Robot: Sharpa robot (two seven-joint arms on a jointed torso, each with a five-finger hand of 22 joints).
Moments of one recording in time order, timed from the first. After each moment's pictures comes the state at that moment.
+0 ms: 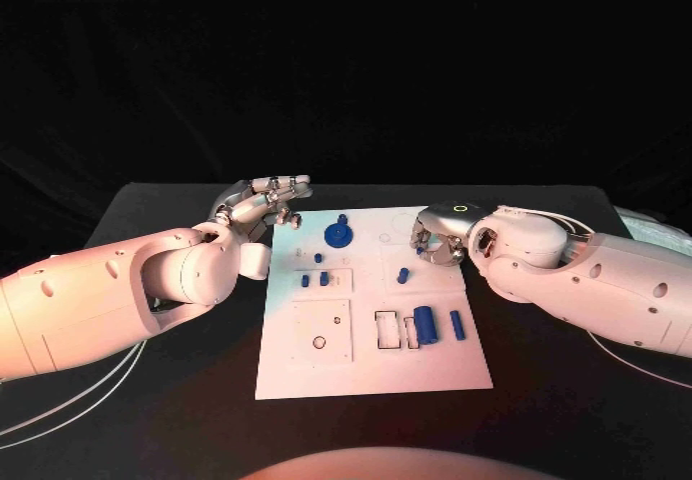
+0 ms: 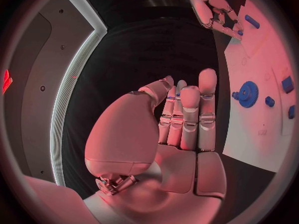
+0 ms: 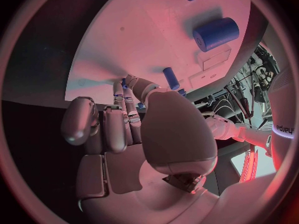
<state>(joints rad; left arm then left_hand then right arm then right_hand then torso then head) 1.16 -0.92 -0.02 1.60 0.14 -0.34 0.42 1.37 -0.13 0.46 0.00 0.10 1.07 0.17 0.11 0.07 1.20 0.09 0.16 0.09 1.28 0.01 1.10 0.65 0.16 1.22 0.11 0.74 0.92 1.20 -0.72 -0.04 1.43 -1.77 -0.10 -0.21 1.39 -0.14 0.47 0.01 0.14 1.12 0.11 0.08 0.08 1.15 0.06 0.12 0.13 1.46 -0.03 1.36 1.30 0.09 1.38 0.07 1.27 1.03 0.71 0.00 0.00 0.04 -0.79</state>
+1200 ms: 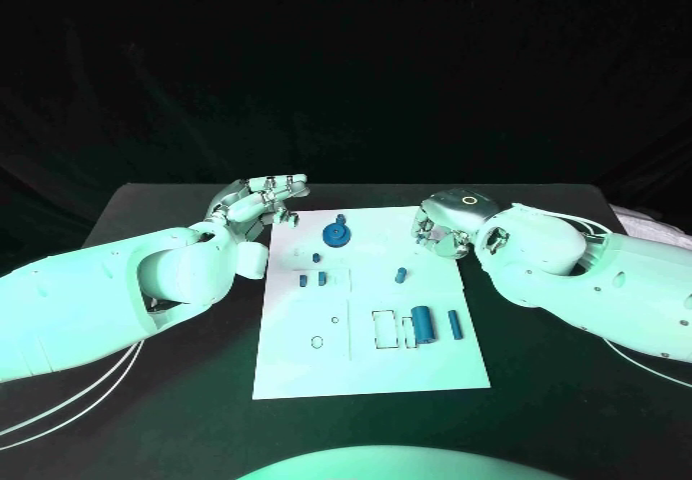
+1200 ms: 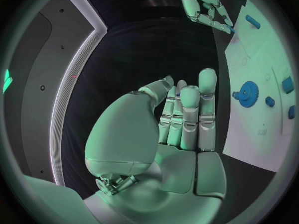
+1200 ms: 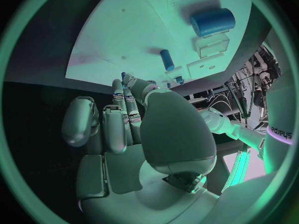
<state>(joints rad) 1.16 -0.92 -0.02 1.59 0.15 -0.34 0.41 1.37 -0.13 0.45 -0.01 0.10 1.07 0.17 0.12 0.07 1.20 0.09 0.17 0.09 1.28 0.01 1.10 0.64 0.16 1.22 0.11 0.73 0.91 1.20 -0.81 -0.02 1.57 -1.82 -0.23 -0.26 1.39 -0.09 0.51 -0.03 0.09 1.19 0.11 0.10 0.10 1.24 0.06 0.12 0.11 1.46 -0.03 1.36 1.31 0.09 1.39 0.07 1.27 1.06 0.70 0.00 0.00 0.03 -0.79</state>
